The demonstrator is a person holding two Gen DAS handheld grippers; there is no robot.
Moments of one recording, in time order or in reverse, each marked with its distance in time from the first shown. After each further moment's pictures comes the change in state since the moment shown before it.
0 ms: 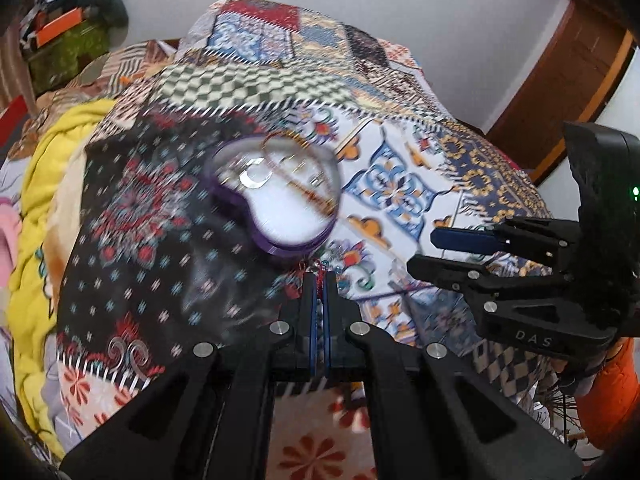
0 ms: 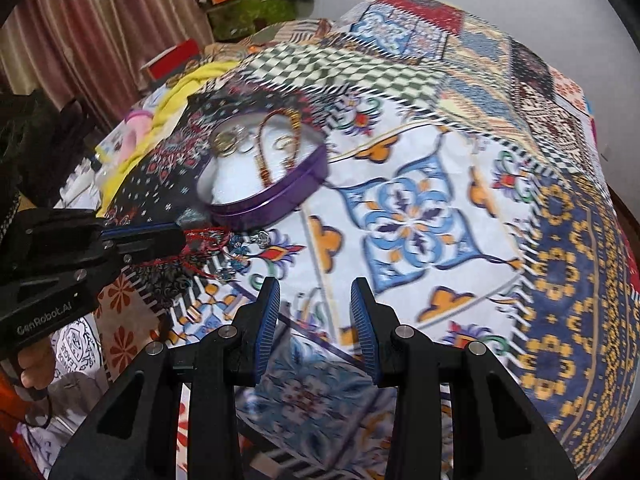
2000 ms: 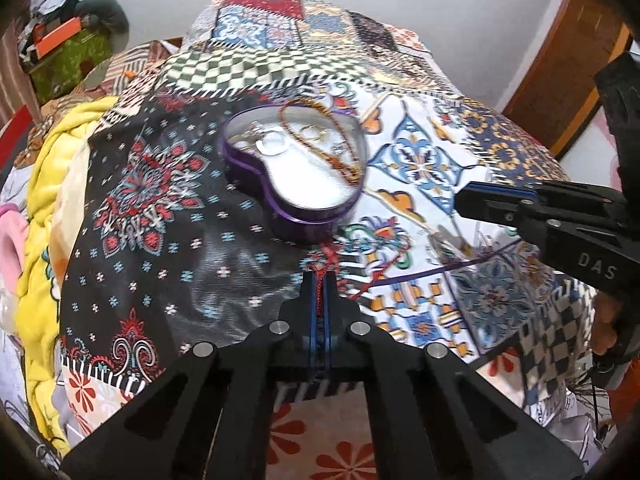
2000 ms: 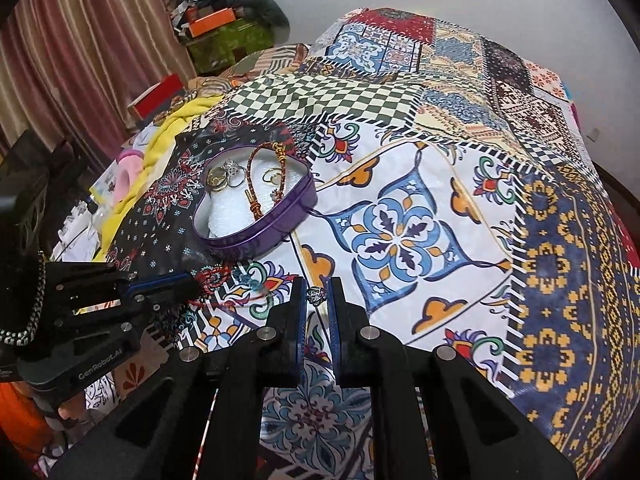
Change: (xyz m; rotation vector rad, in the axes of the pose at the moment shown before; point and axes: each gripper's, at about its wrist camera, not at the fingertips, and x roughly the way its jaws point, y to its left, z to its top) left arm 0.020 0.001 -0.008 0.065 0.012 0.055; right arm -0.014 -0.008 0.001 0.114 -0.103 -0.013
